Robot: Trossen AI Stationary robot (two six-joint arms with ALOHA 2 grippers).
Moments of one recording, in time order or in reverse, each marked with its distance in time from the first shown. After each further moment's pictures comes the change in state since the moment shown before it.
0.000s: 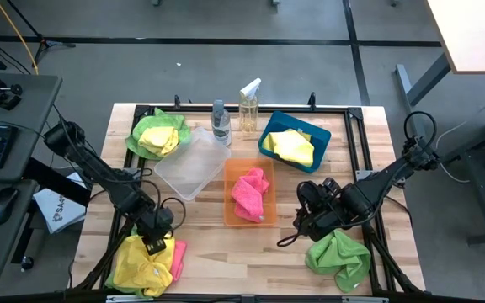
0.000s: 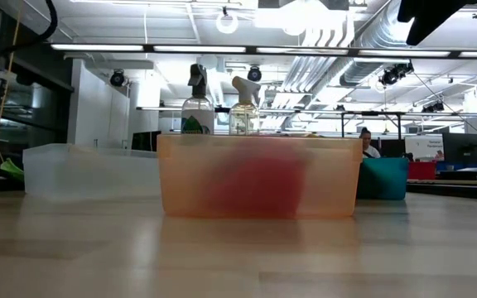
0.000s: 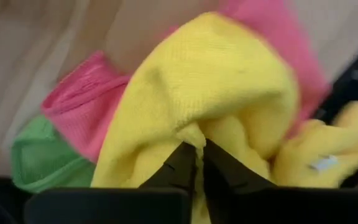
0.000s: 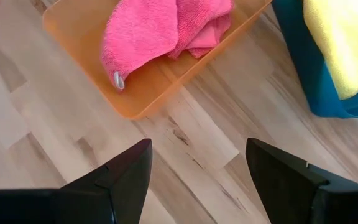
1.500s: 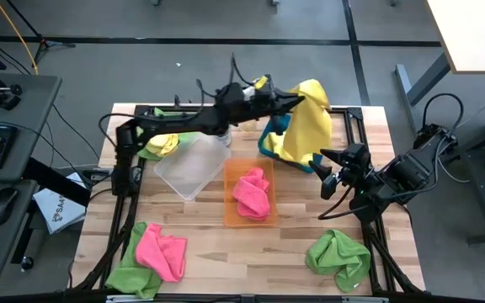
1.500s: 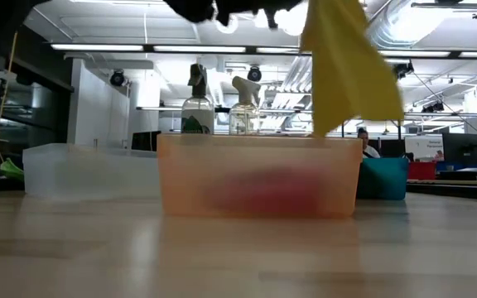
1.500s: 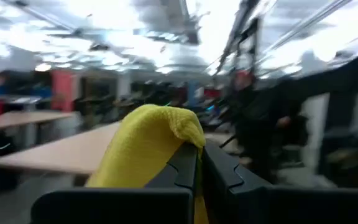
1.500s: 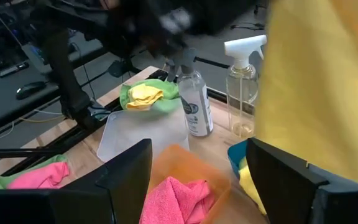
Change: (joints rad) left arm 0.995 0.782 1.051 1.283 -0.207 1.240; right arm 0.081 -0.251 0.125 -0.035 0.684 0.008
